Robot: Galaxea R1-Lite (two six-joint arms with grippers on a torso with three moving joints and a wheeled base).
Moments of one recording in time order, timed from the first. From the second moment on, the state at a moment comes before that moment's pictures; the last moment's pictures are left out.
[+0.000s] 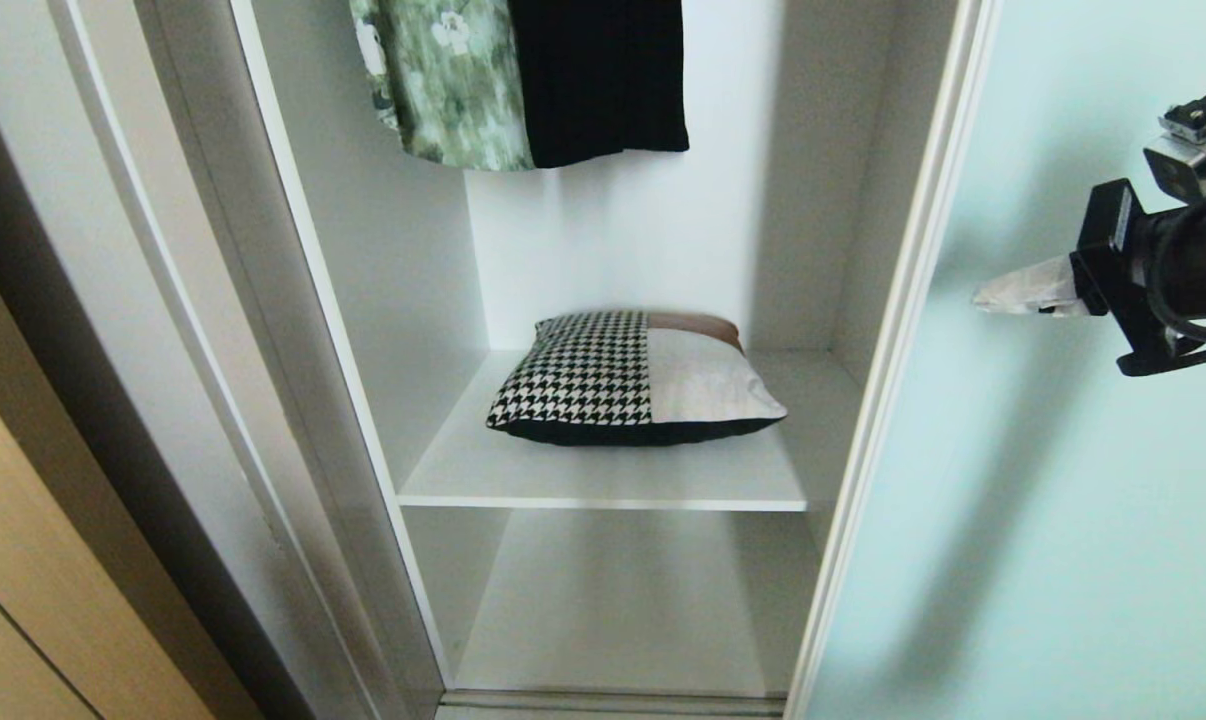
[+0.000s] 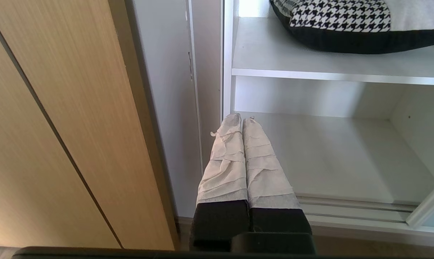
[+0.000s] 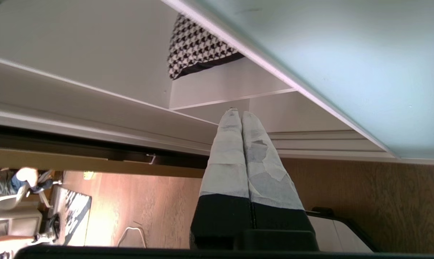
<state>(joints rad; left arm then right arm) 0.02 0.00 0.00 0.00 0.00 0.00 0.09 1.54 -1.54 0.45 0.39 0.68</state>
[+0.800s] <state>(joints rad) 0.02 0.00 0.00 0.00 0.00 0.00 0.12 1.72 -1.66 0.46 0.26 0.79</state>
